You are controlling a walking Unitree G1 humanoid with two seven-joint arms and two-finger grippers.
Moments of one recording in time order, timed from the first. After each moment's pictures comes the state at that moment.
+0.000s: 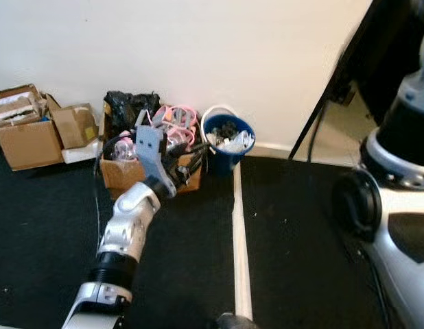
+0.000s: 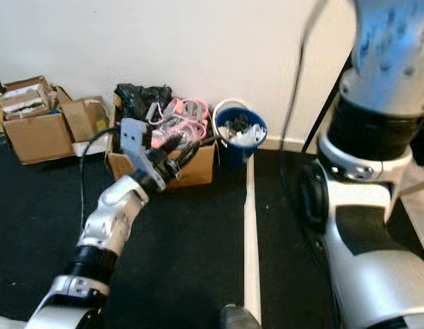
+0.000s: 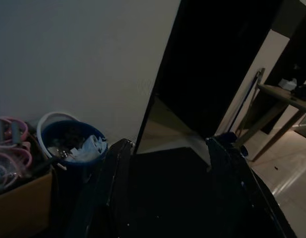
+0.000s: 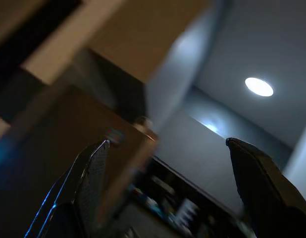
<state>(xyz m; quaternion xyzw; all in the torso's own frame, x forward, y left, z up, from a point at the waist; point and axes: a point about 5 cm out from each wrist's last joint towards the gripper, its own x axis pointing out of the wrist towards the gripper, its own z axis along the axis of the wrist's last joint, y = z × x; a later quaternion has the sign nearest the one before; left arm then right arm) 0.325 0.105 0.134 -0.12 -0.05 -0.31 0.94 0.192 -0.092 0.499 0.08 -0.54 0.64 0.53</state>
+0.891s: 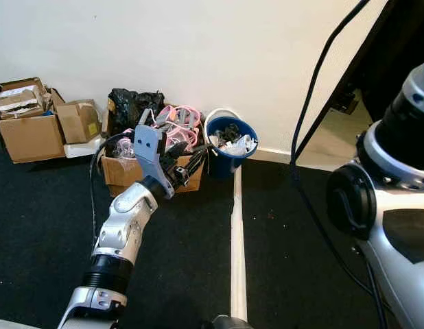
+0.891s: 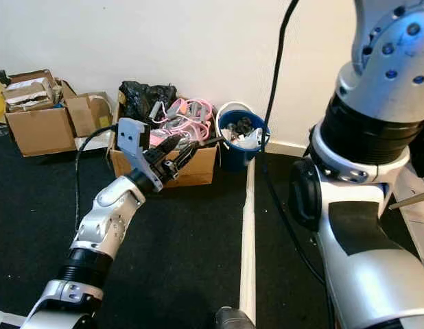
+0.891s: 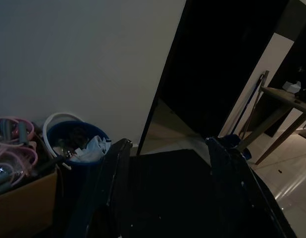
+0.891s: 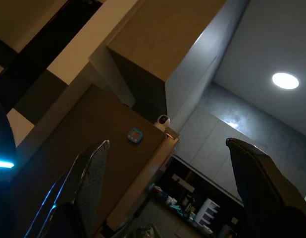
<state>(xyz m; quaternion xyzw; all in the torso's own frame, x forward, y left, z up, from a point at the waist) 0.320 0.105 0.137 -0.12 -0.05 -0.31 0.94 0.181 -0.083 0.497 0.07 -0.52 0.67 0.53</state>
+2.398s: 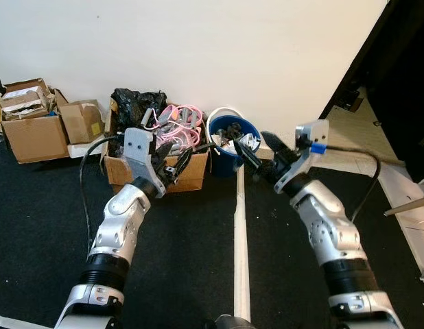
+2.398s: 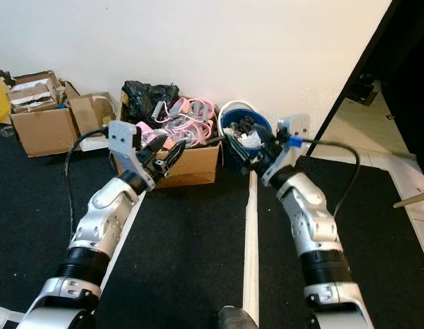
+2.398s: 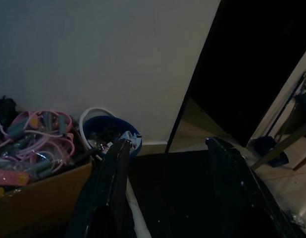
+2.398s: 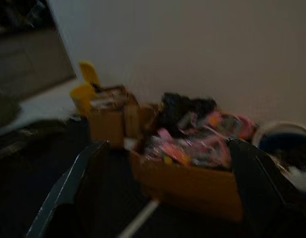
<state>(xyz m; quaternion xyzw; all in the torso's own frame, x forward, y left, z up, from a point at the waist) 0.326 0.124 0.125 -0.10 -0.05 -0.25 0.96 0.323 -0.155 0.141 0.10 -0.05 0.27 0.96</state>
